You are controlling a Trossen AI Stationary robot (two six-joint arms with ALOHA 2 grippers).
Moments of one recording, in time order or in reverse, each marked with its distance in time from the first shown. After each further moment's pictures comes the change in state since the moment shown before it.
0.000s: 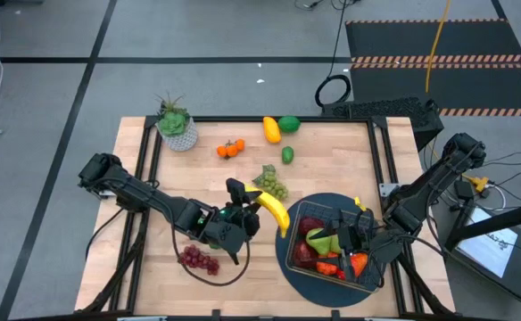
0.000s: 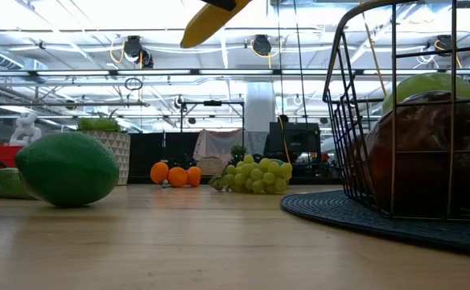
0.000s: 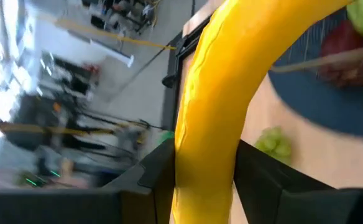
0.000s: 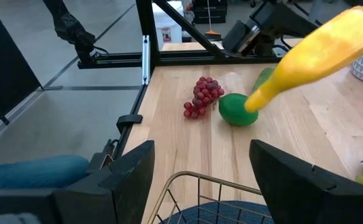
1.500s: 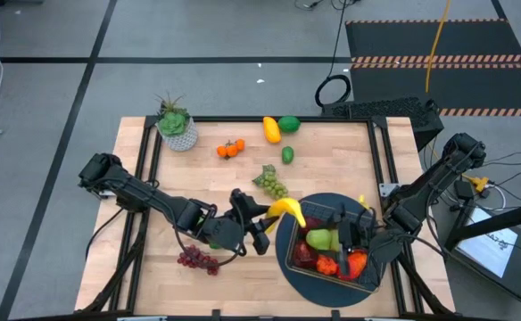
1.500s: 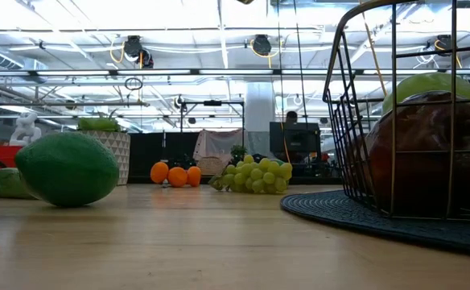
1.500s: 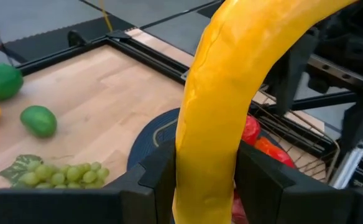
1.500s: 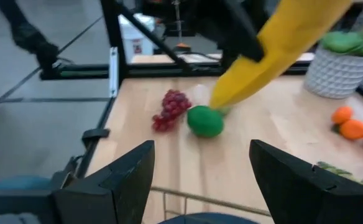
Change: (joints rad) left arm 0.002 0.001 0.000 0.251 0.251 -0.960; right arm 0.000 0.001 0.000 0.006 0.140 -0.034
